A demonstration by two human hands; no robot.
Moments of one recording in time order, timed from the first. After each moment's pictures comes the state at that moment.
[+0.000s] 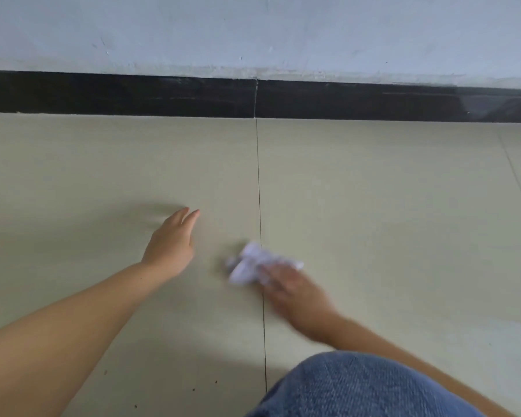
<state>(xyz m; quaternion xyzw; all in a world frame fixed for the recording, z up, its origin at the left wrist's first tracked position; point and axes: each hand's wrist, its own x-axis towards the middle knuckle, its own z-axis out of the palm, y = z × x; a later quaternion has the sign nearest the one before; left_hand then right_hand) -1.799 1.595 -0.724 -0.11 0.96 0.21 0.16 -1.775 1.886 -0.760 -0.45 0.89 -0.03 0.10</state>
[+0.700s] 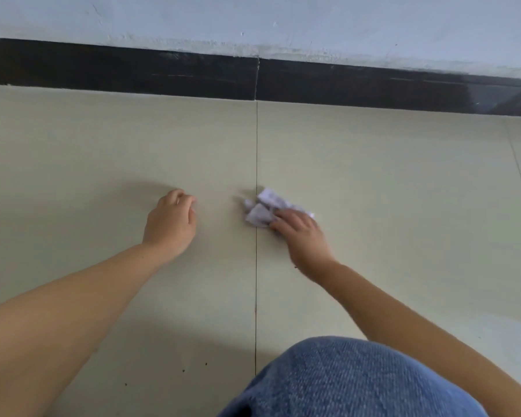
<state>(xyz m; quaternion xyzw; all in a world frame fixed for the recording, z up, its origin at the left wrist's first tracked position) -1.804 1.609 -0.725 -0.16 0.96 0.20 0.10 -1.840 1.879 -0.750 -0.30 0.94 -0.15 0.05</state>
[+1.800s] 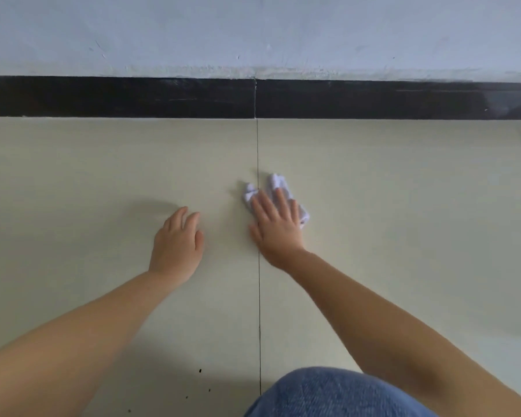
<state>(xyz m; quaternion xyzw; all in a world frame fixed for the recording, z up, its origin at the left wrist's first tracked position) -1.803 1.620 -0.718 -0.15 0.97 0.15 0.11 -1.879 1.811 -0.755 -0.25 0.95 -0.10 0.13</state>
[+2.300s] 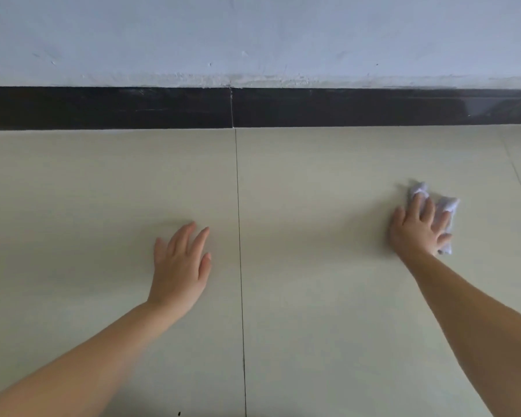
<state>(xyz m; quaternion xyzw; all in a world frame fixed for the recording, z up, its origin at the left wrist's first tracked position) -1.818 1.651 -0.731 -0.06 0.98 0.14 0.15 -1.959 2.025 -0.733 0.25 0.95 -0.11 0.13</state>
